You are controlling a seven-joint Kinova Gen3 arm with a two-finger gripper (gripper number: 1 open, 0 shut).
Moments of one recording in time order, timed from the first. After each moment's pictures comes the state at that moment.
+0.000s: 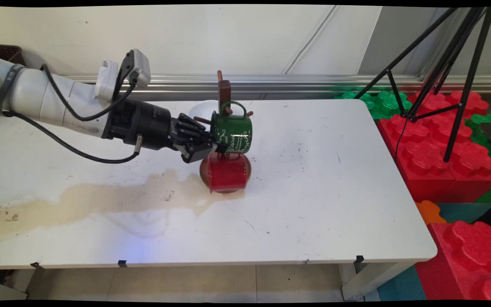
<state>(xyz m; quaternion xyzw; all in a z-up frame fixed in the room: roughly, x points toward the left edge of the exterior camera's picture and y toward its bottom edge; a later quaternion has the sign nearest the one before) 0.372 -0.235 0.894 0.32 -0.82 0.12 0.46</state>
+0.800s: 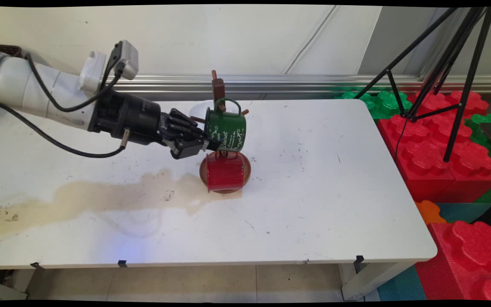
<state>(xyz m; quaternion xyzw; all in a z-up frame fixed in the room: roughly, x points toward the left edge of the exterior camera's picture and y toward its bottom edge) 0.385 -0.230 0.910 0.31 -0.82 0.11 0.46</state>
